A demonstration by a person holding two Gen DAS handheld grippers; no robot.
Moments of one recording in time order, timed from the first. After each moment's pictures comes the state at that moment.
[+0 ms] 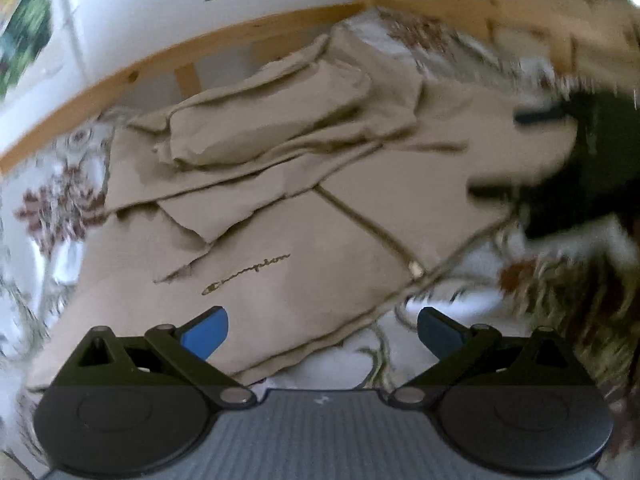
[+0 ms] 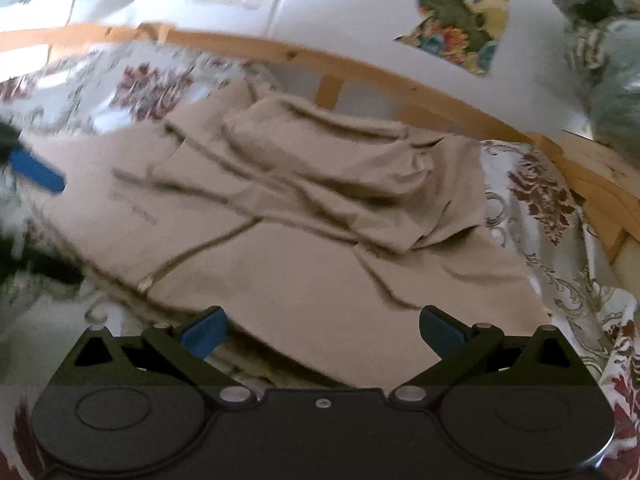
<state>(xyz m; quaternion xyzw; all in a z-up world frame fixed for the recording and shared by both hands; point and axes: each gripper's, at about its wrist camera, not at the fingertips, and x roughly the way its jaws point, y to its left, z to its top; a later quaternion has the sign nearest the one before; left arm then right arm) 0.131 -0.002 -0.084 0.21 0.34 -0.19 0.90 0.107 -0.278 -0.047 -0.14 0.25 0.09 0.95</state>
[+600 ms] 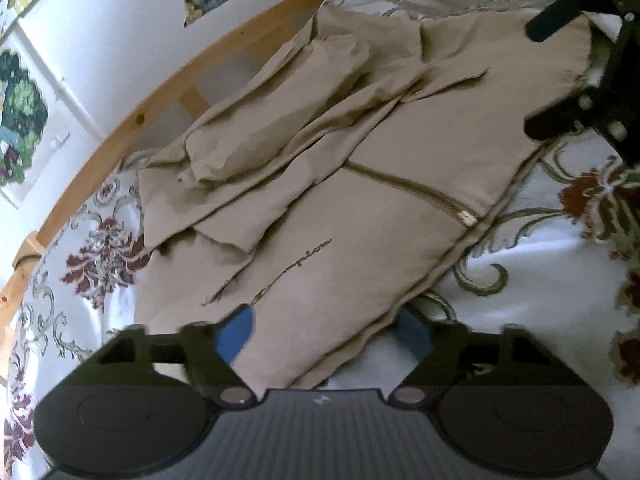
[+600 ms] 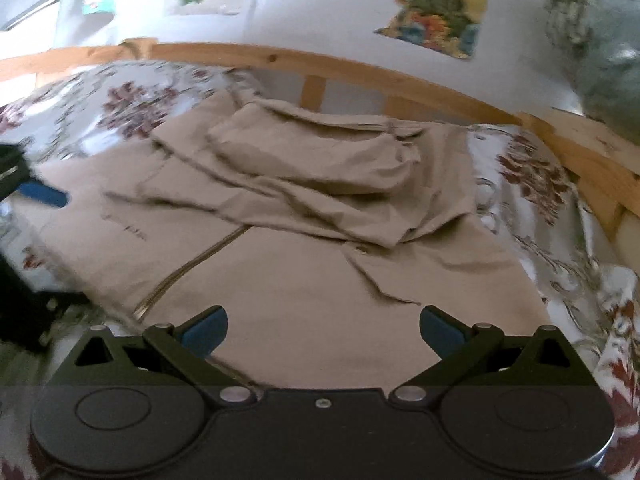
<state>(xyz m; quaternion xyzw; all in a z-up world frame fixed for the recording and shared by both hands) 0.131 -0.013 -0.106 0.35 0.30 -0.14 0.88 0.103 -0.286 -0.040 -0.14 0.28 0.13 0.94</state>
